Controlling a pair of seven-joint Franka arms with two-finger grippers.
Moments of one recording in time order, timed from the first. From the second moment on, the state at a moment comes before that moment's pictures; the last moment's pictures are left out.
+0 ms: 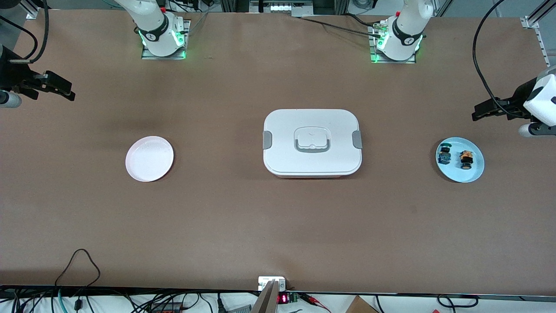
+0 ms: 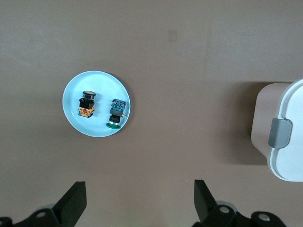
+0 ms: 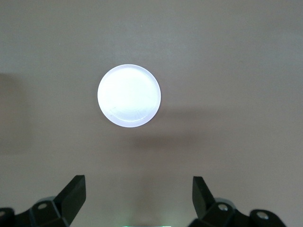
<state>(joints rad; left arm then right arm) 0.05 0.03 0.04 -1.70 -0.02 1.61 0.03 0.03 -0.08 -0.07 -1.74 -0.02 1.60 -0.02</state>
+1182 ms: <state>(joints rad) 0.06 0.07 0.04 -1.66 -0.01 1.54 0.19 0.03 -0.08 -0.07 -1.74 -0.02 1.60 -0.02</state>
